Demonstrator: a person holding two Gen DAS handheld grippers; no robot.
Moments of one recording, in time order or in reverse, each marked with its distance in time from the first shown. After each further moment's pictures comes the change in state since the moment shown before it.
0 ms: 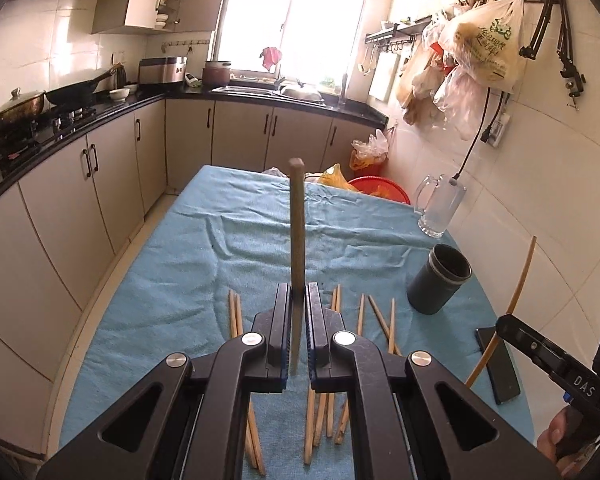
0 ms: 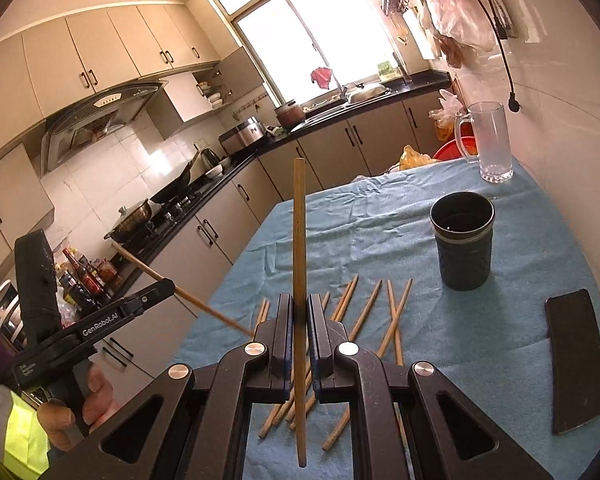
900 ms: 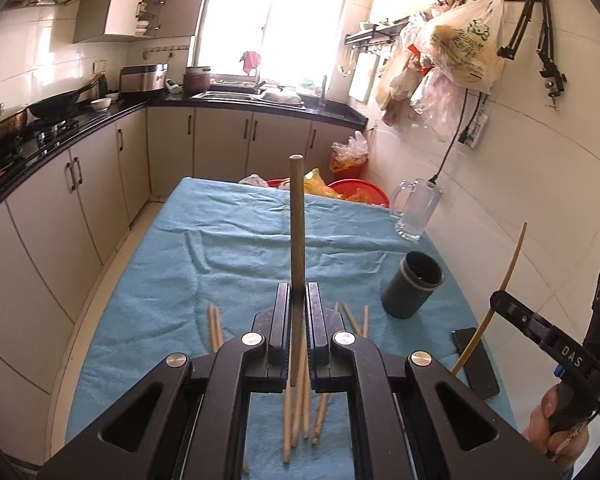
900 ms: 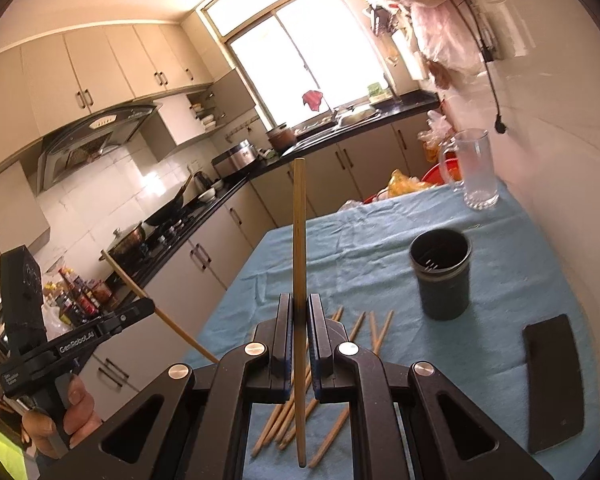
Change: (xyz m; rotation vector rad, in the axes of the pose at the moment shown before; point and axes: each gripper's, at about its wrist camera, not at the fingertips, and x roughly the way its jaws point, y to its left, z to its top) left arm -0.014 -0.025 0.023 0.042 0.003 -0.065; right arm -0.025 -0.015 0.023 0.011 -0.085 -0.036
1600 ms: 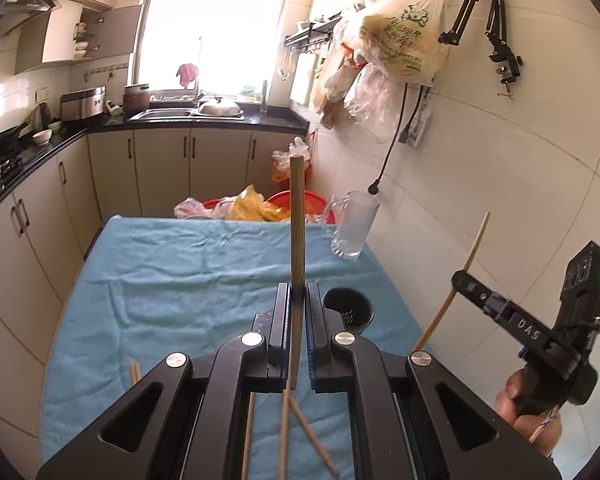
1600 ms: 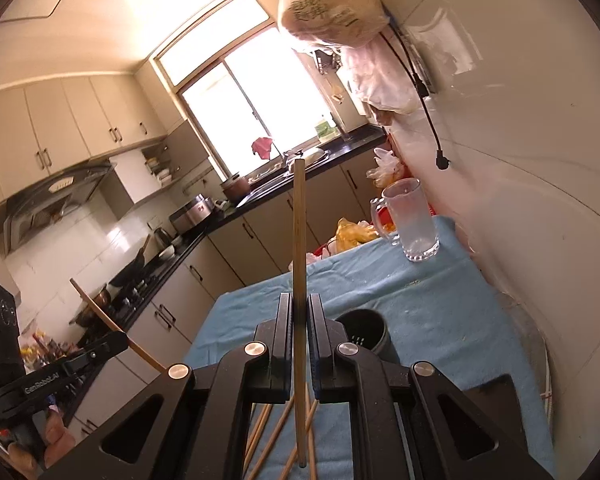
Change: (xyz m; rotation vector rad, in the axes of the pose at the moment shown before) left arm 0.039 -0.100 0.063 0.106 -0.008 -0.151; right arm -0.020 -0.074 0.066 0.118 -0.152 -0.121
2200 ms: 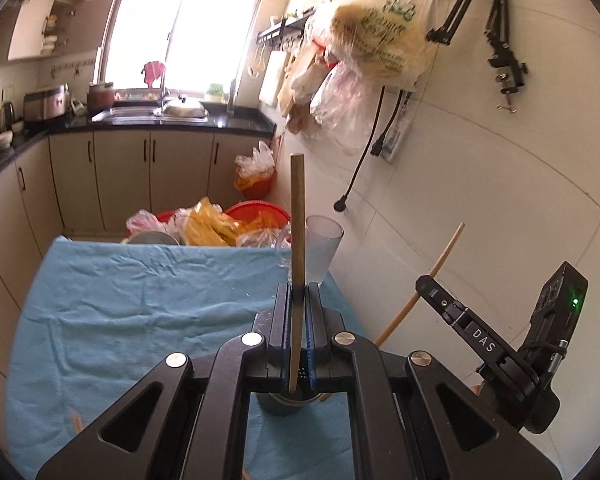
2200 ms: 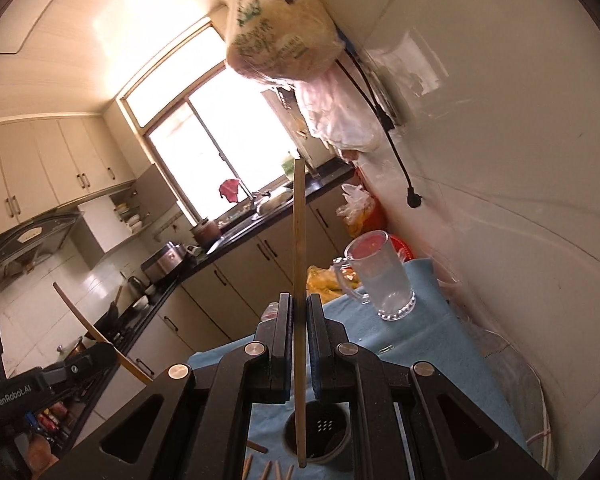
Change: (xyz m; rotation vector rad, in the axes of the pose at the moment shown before) left arm 0.089 -0.036 0.060 -0.017 0.017 -0.116; right arm 0.049 -0.044 0.060 0.079 -0.121 -0.094
